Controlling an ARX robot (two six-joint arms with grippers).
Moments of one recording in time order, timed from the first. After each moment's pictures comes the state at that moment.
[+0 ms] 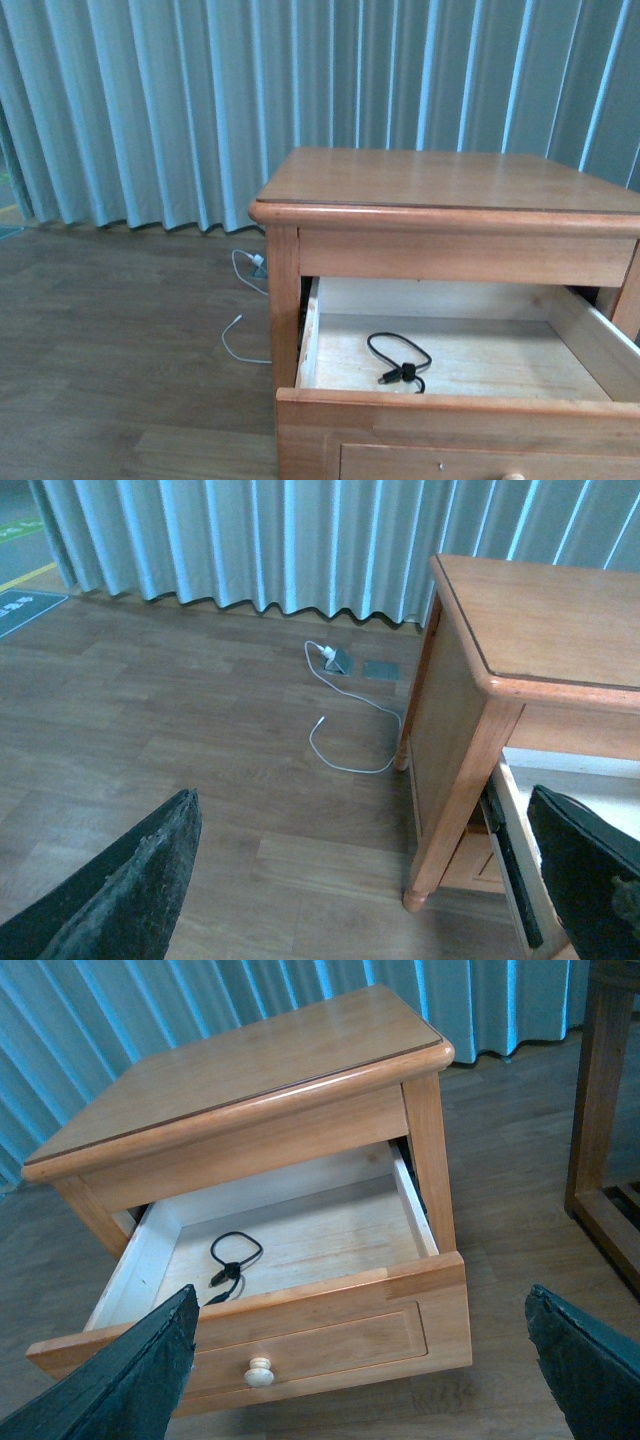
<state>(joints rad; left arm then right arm) -0.21 0.72 0.49 0.15 -0.29 -0.07 -0.17 0.17 0.21 -0.14 -0.14 0.26</state>
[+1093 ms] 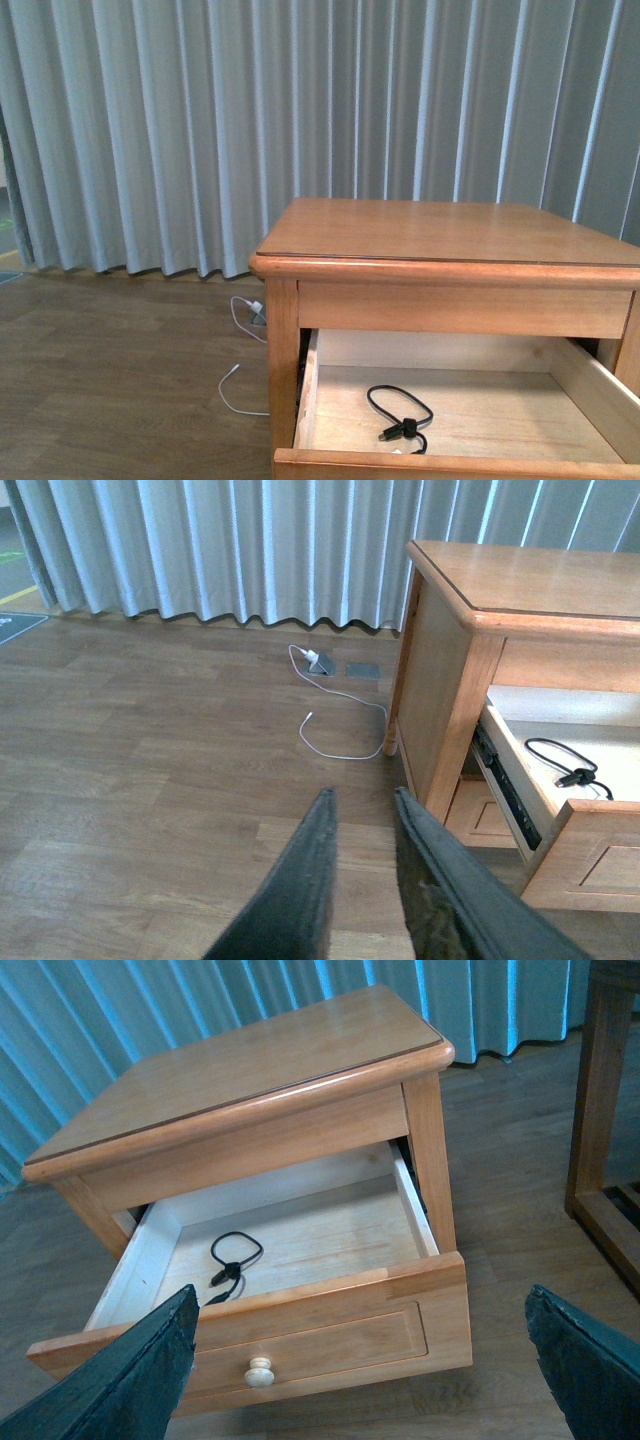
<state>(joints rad) 0.00 0.13 0.16 -0.04 0.00 -0.01 -0.17 0.17 0.21 -0.14 -0.14 0.26</state>
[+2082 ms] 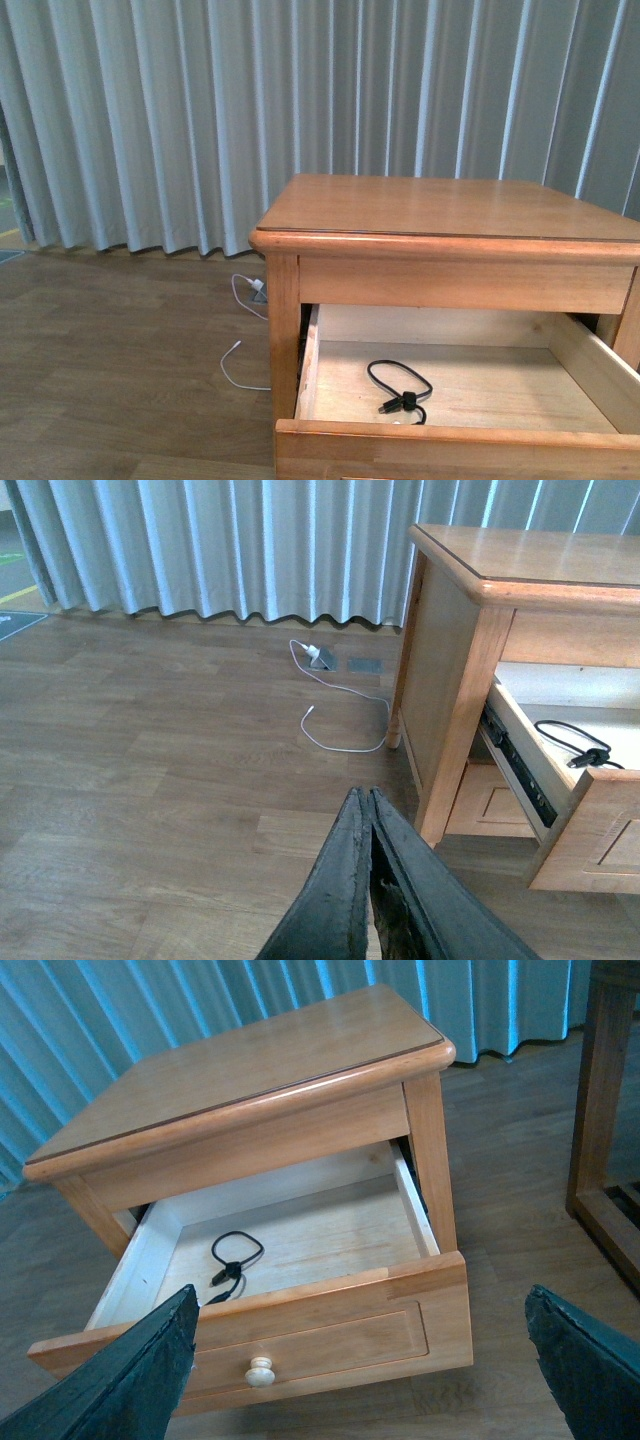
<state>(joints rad) 0.00 0.00 0.01 -0.01 0.00 -0.01 -0.17 0.17 0.21 -0.14 -0.14 0.26</state>
